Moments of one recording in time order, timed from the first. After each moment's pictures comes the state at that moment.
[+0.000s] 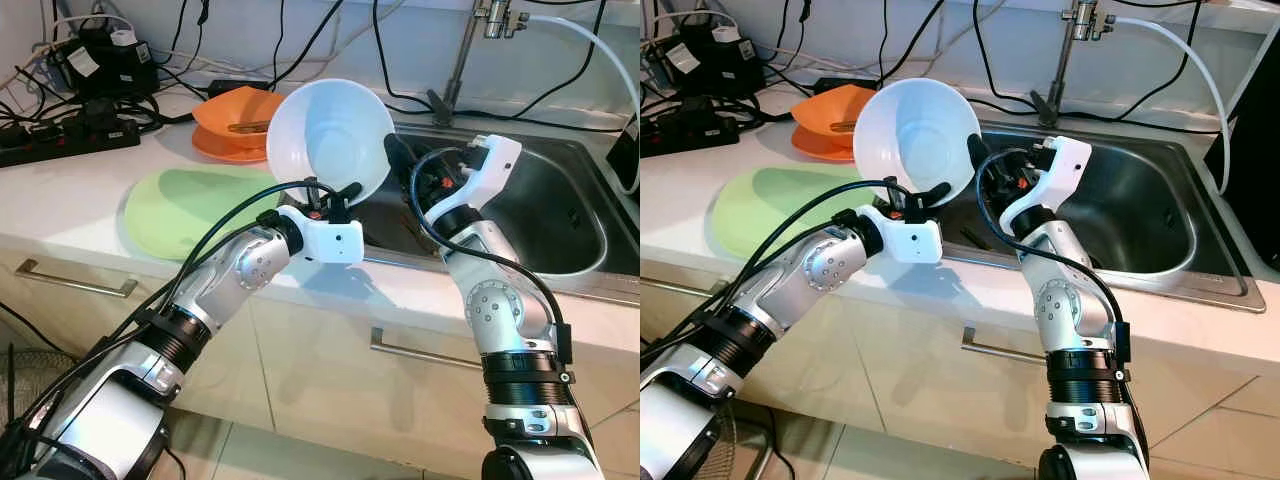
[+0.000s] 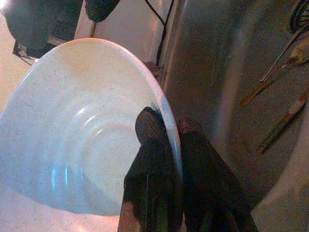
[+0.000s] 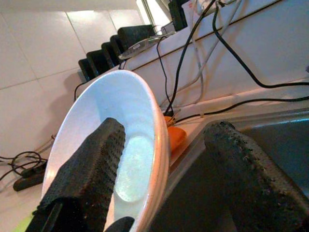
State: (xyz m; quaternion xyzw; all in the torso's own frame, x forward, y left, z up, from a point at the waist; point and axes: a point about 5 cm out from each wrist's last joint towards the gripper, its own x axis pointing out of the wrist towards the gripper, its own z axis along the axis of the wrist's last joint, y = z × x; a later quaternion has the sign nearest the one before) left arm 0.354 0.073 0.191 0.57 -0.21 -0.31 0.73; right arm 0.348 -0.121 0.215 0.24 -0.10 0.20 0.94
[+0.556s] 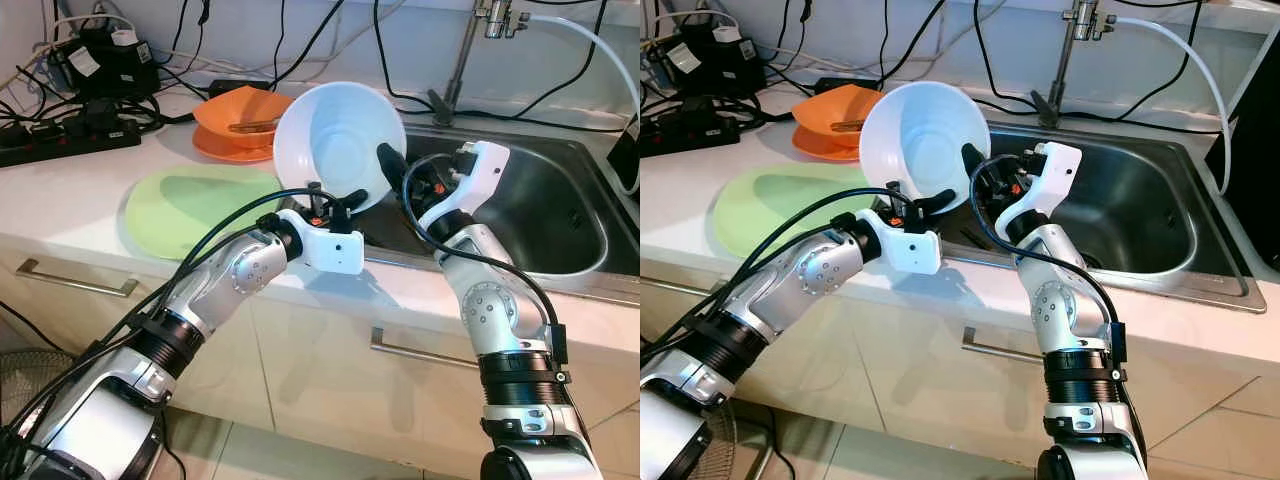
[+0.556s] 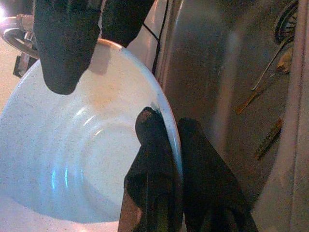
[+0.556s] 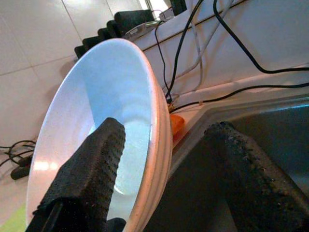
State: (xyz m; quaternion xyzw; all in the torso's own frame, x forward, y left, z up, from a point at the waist) left arm 0.345 0.073 0.193 0.58 -0.23 -0.34 0.71; right arm 0.349 -0.117 0.206 0.23 -0.08 0.20 0.95
